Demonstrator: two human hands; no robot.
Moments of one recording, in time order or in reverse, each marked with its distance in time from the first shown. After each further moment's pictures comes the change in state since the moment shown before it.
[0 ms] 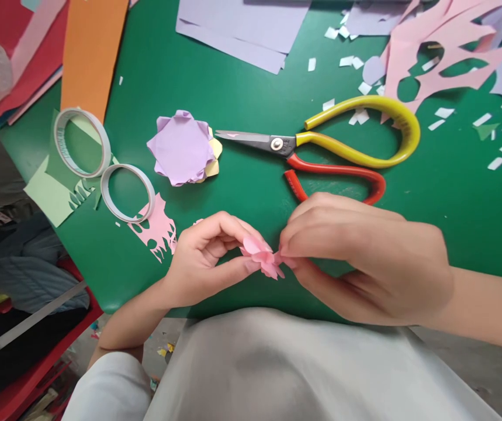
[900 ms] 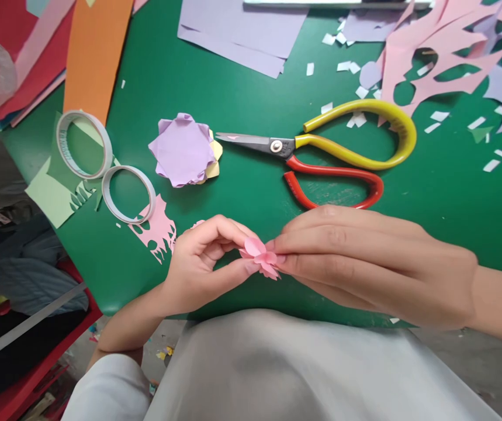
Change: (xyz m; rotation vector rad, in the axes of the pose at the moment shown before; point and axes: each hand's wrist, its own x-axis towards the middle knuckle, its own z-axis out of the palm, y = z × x) left_hand -0.002 0.000 0.002 -0.059 0.080 0.001; right_hand -0.006 0.003 -0.012 -0.055 -0.122 -0.113
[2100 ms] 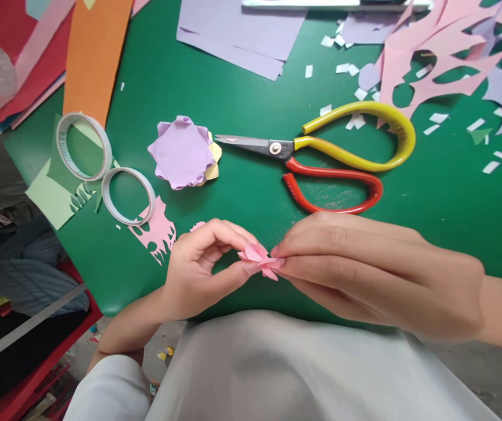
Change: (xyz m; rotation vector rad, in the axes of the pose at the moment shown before) left_hand -0.004 0.001 0.001 0.103 0.013 0.058; right_hand -0.001 -0.008 0.006 -0.007 0.061 0.057
